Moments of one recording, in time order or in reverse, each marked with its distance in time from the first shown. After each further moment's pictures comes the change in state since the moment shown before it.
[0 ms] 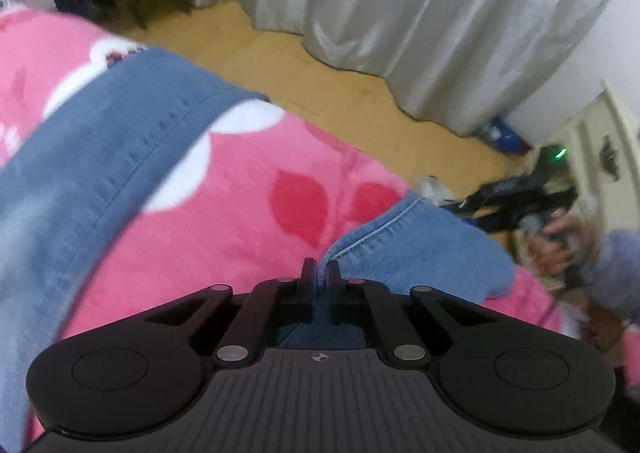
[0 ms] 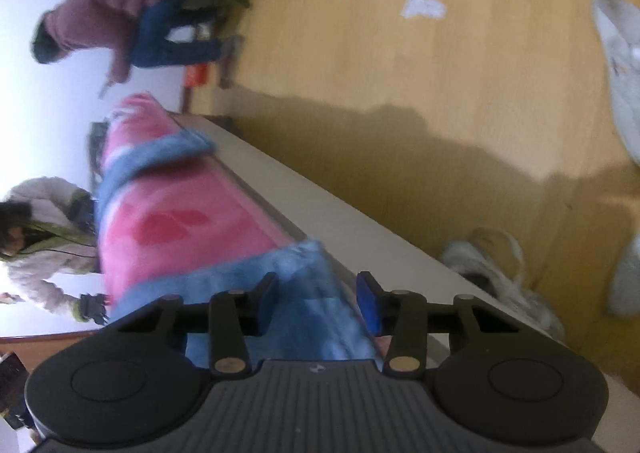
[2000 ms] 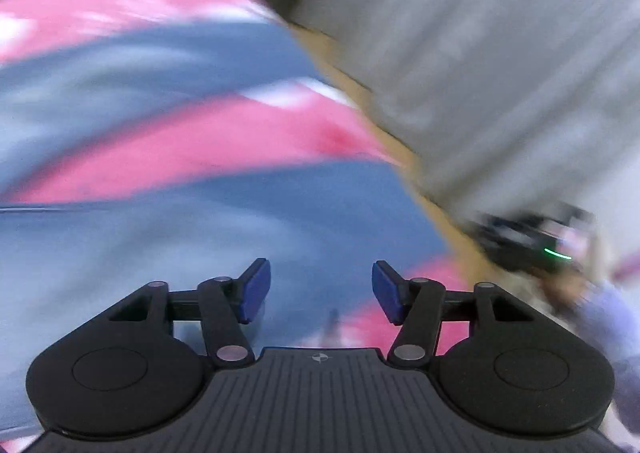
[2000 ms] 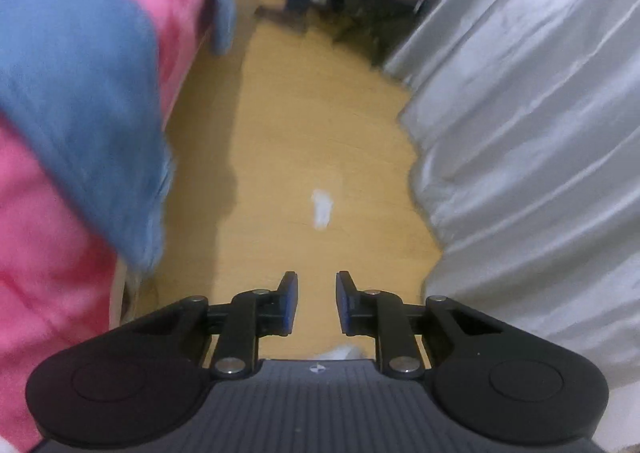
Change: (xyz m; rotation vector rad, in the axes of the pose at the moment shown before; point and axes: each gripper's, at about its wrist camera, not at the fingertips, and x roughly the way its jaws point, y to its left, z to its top) left arm -0.138 0.018 -0.164 -0.514 -0.204 0.069; right arm -0.024 0.137 -0.078 -1.416 -0.189 -0.832
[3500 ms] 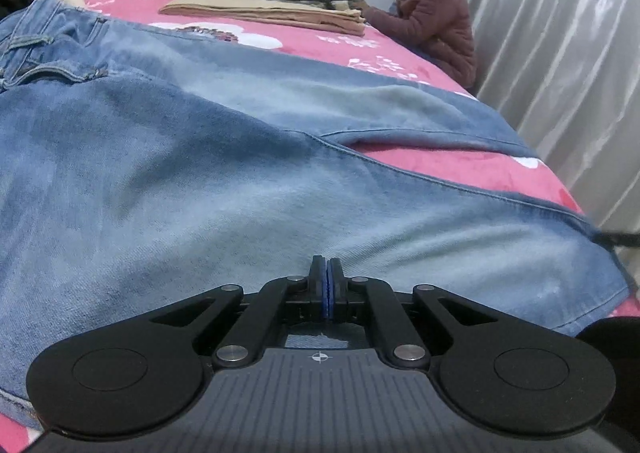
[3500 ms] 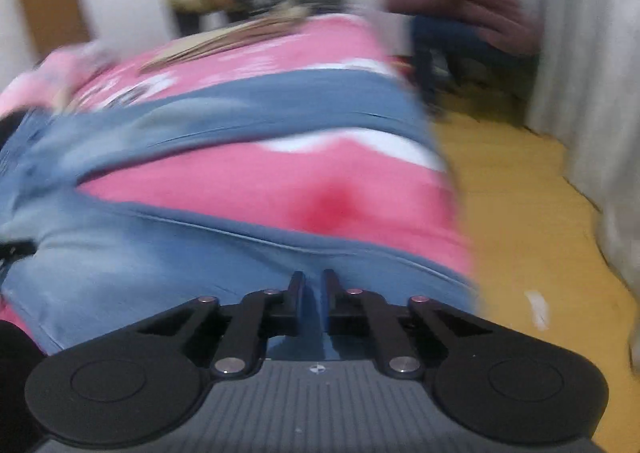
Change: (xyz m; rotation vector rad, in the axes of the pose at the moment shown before) left arm -0.007 0.148 -0.132 -0.156 -0.383 0.256; right arm -0.012 0.094 0.107 0.306 -0.166 0.447
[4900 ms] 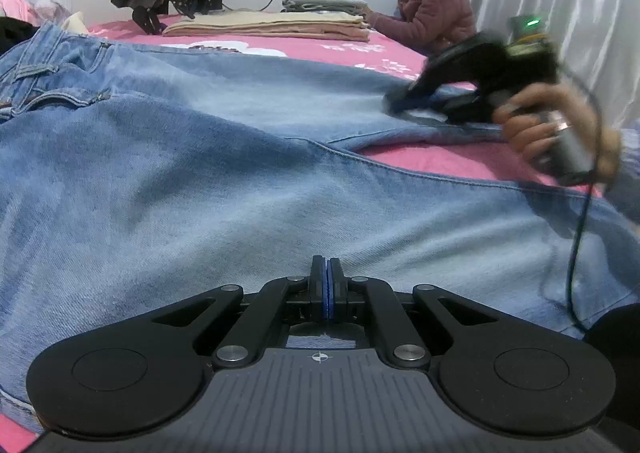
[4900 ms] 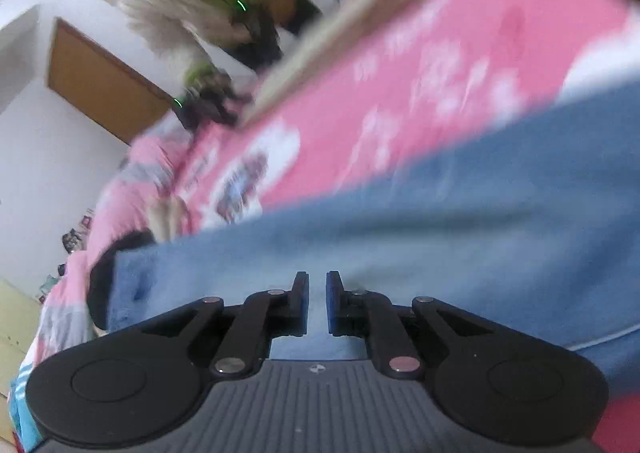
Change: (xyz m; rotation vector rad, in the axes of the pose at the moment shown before) left arm 0.003 -0.008 -0.004 0.079 -0.042 0.085; right arm 0.207 0.161 0.142 0.320 0.132 0.568
